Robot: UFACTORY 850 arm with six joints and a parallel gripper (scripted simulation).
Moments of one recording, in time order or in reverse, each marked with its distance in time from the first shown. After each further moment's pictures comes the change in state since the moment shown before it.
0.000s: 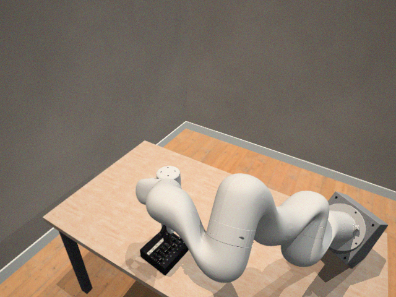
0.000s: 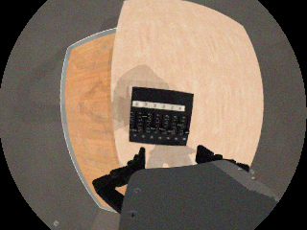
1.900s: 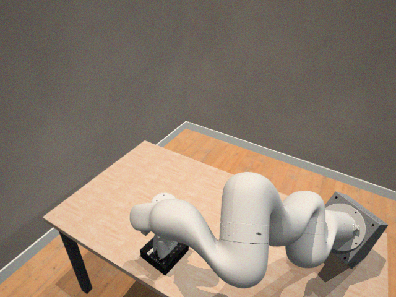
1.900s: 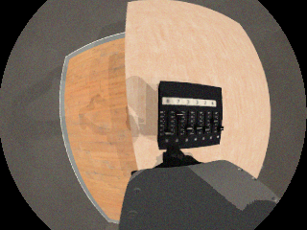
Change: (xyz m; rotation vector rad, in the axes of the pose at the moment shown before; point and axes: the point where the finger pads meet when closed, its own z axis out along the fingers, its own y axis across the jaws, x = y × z) arm -0.009 -0.077 0.052 -0.003 0.093 0.081
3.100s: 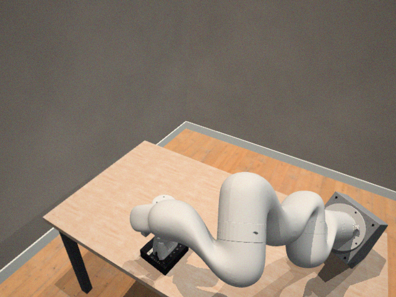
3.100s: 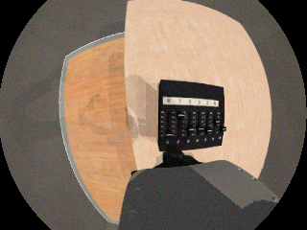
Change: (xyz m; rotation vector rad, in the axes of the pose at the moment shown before) arm 0.000 0.000 0.009 0.000 0.001 -0.001
